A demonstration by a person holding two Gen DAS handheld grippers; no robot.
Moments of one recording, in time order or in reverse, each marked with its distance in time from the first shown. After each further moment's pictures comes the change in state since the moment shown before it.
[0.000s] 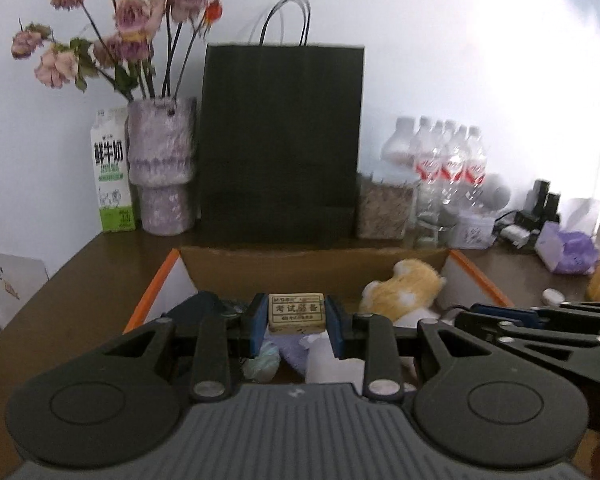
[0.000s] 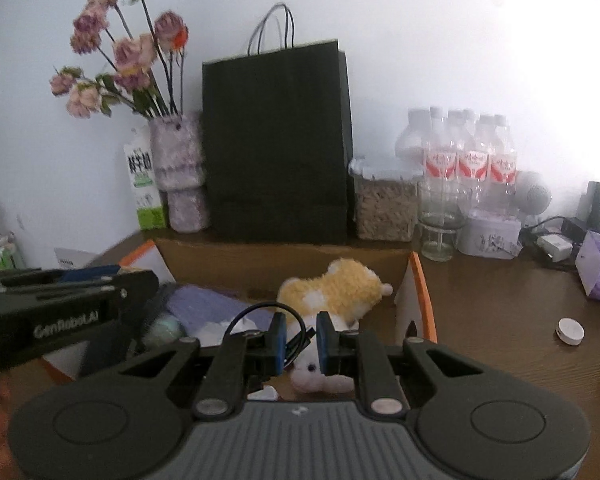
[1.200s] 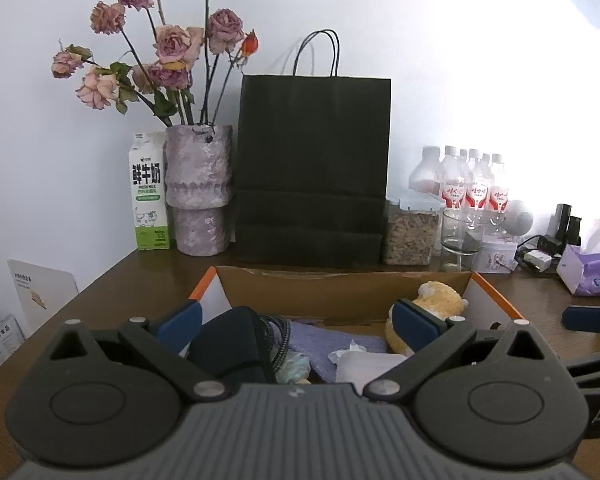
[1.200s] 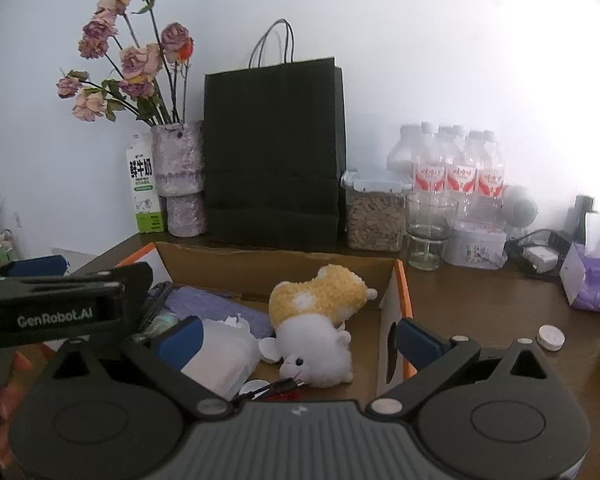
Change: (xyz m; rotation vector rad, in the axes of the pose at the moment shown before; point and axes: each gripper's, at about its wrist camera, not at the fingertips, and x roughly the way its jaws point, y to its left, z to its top) left arm -0.030 0.002 -0.007 -0.026 -0.105 0.089; right arm -0.031 -0.001 -0.002 -0.027 -0.050 -0.015
